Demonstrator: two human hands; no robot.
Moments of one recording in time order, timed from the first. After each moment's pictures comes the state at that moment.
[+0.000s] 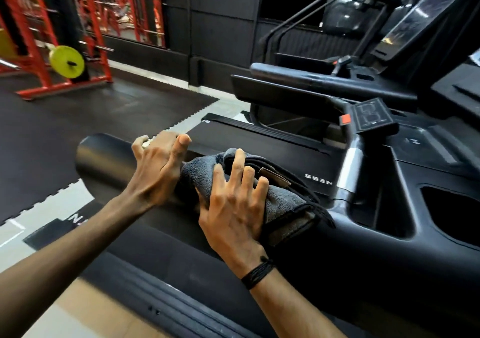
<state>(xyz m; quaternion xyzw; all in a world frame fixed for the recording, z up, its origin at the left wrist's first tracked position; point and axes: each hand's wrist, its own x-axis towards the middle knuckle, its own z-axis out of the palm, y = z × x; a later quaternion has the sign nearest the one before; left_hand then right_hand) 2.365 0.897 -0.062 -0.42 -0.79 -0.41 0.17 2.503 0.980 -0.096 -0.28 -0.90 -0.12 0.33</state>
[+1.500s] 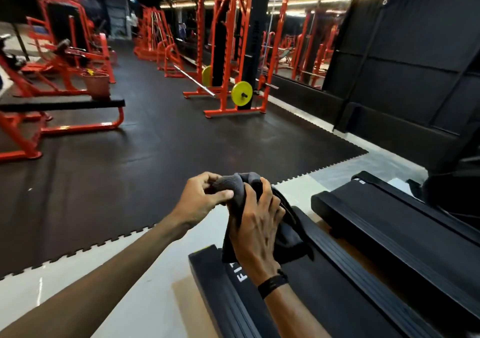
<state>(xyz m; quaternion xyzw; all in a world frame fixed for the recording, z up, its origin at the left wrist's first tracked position) 1.943 0.524 -0.089 -0.08 -0.75 -0.66 -0.01 1.975 0.657 -0.142 -0.01 -0.92 0.16 0.37</state>
